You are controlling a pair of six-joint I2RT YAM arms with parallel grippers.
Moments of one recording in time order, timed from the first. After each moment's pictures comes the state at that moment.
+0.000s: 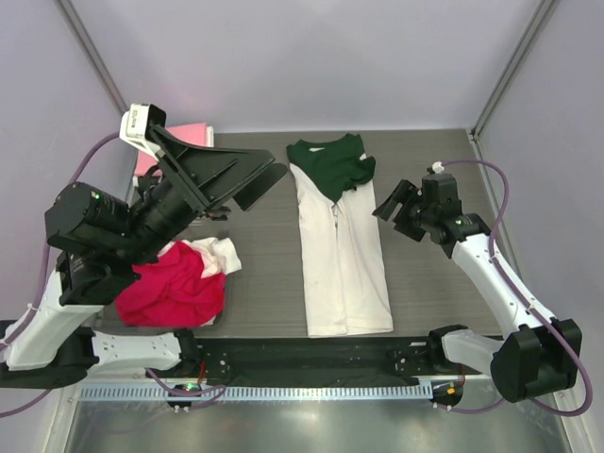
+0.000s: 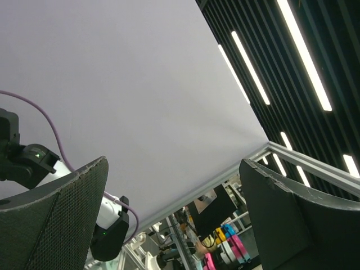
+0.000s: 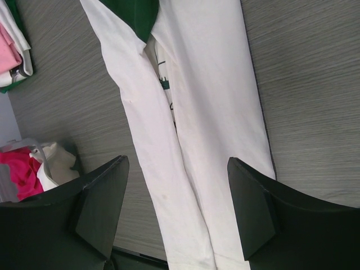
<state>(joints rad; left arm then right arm) -1.17 1.03 1.71 -0.24 -0.16 -1.12 0.20 1.14 0.93 -0.51 -0.13 0.73</state>
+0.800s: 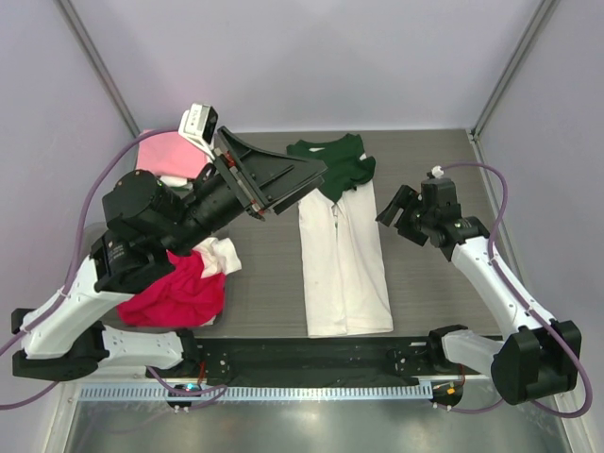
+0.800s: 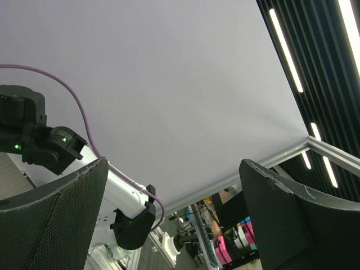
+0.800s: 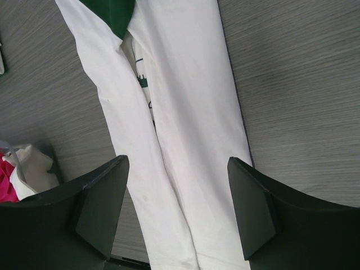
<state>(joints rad) -1.17 1.13 1.72 -0.29 -0.13 -1.12 0.20 1.13 0.89 -0.51 -0.08 0.69</state>
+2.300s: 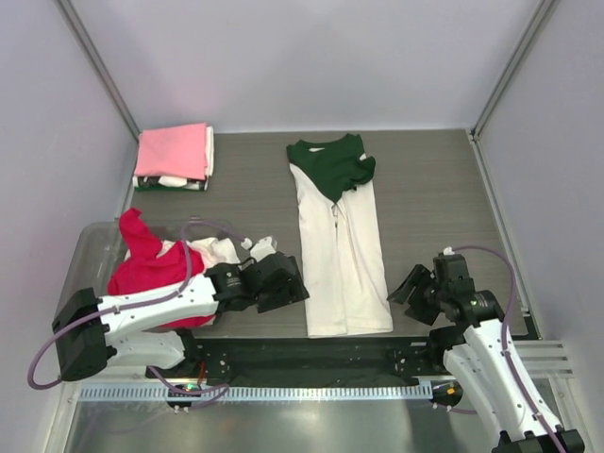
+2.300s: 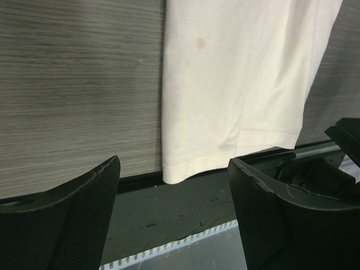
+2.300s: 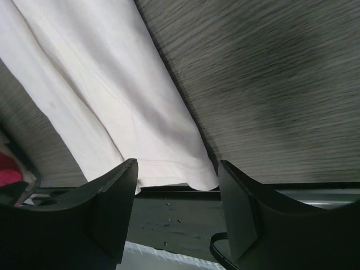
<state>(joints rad) -1.09 1.17 0.77 -0.59 -0.23 -1.26 0.16 0.55 0.43 -0.92 -0.21 0.80</state>
